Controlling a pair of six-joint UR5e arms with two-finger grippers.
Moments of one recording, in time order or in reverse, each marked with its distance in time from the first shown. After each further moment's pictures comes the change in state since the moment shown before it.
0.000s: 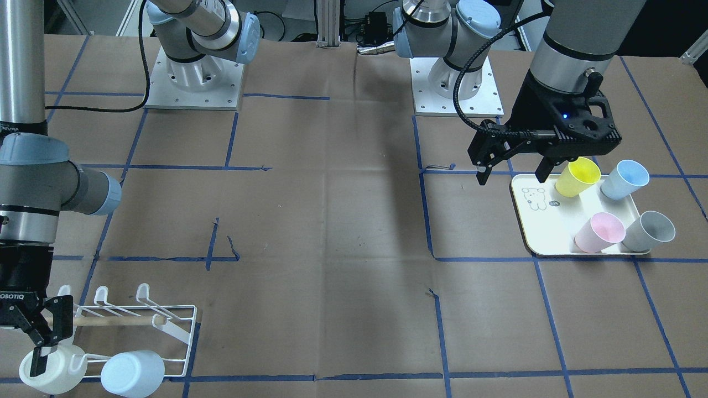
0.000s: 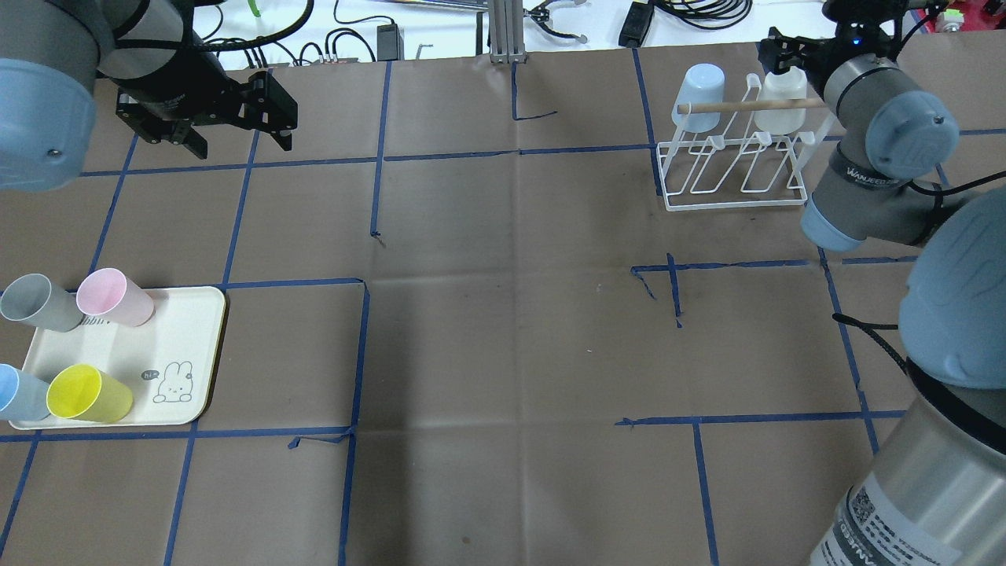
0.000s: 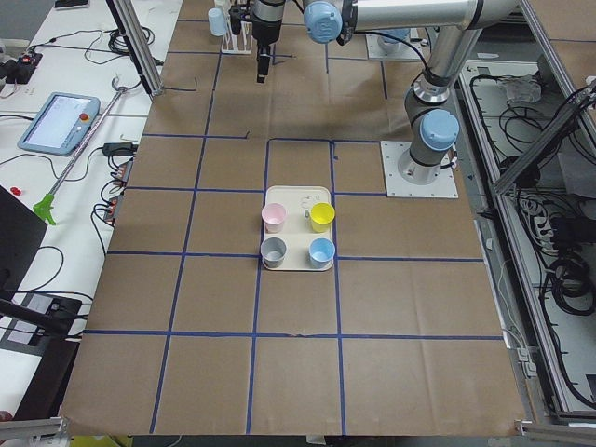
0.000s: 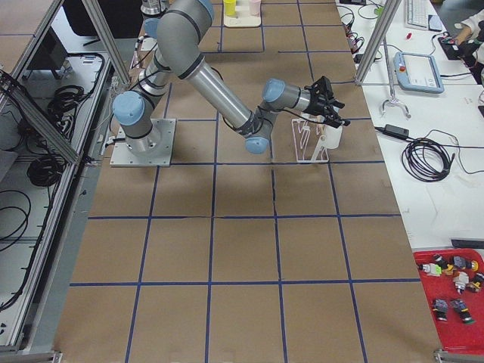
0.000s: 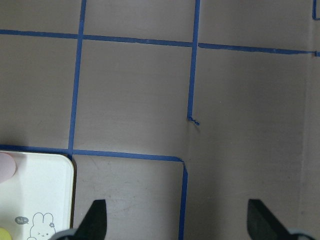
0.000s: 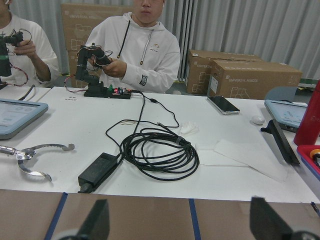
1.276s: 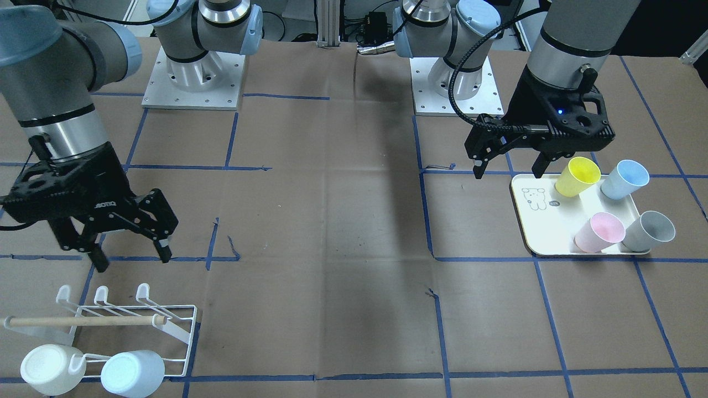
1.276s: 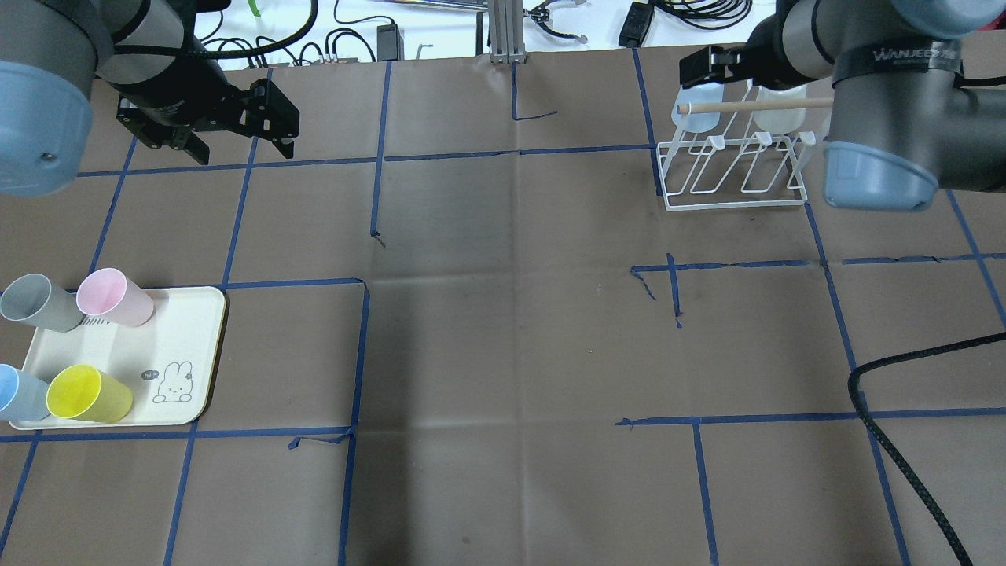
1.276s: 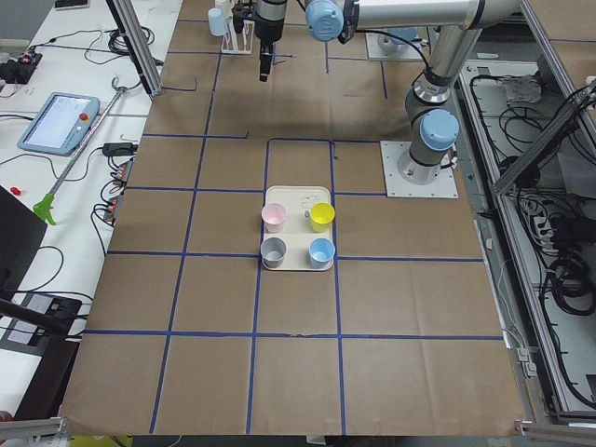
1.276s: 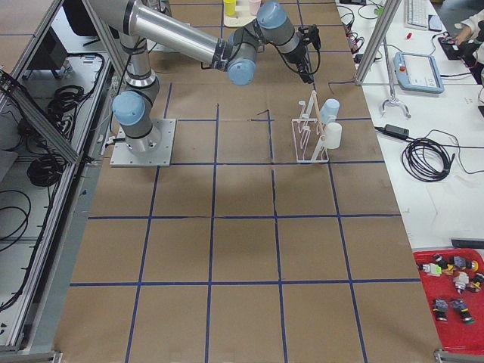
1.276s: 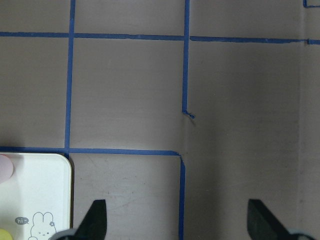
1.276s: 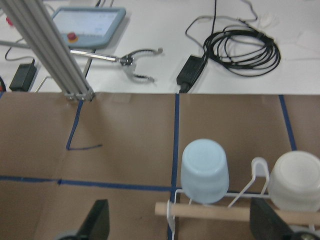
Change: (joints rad) left arm -0.001 0.013 -0.003 -0.043 -0.005 0.017; right arm 0.192 -0.438 -0.002 1.236 -0.020 0.042
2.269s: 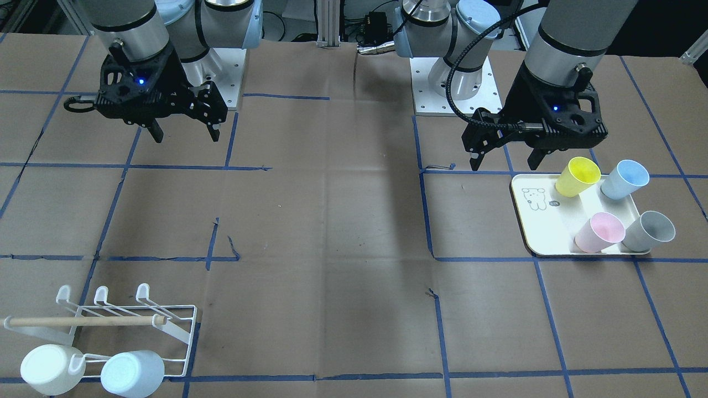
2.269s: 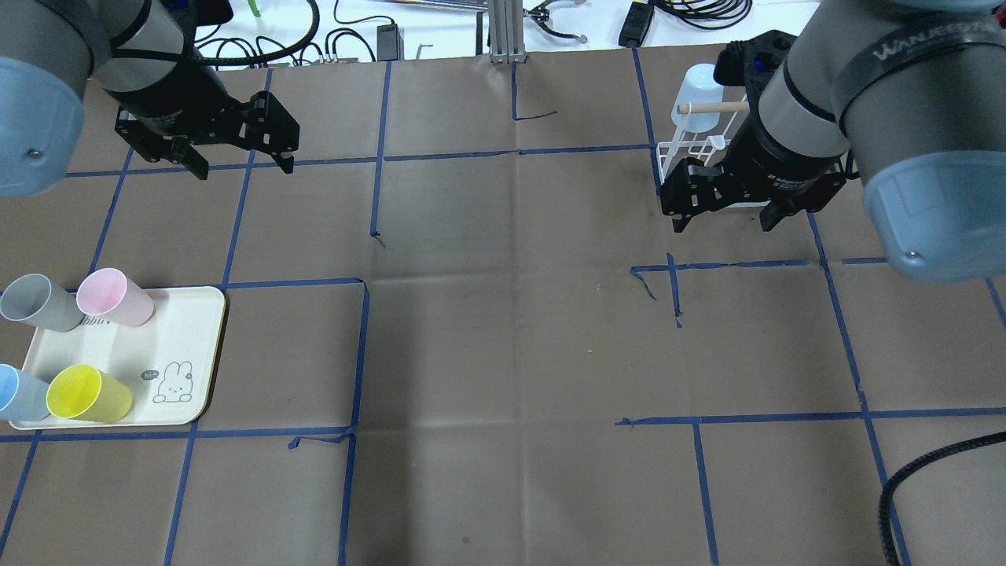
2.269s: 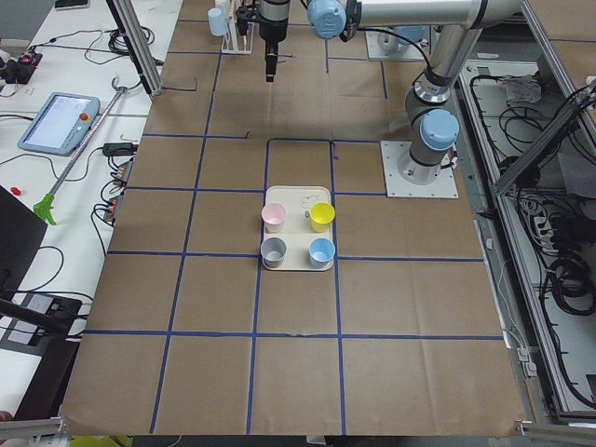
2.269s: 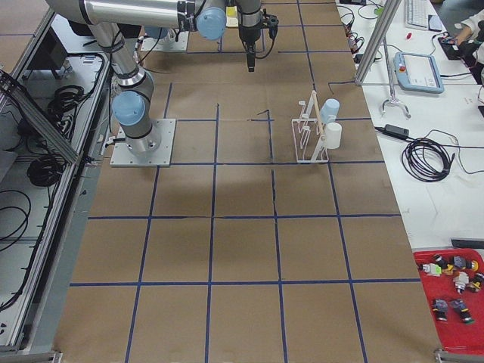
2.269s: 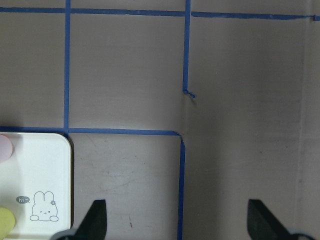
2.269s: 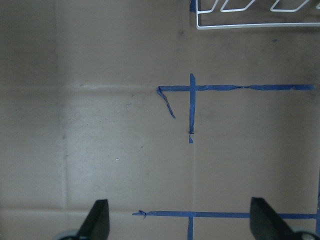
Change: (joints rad) left arm -0.001 0.006 0.001 -0.049 0.000 -0.001; right arm 0.120 -0.267 -0.007 0.628 -0.177 0.137
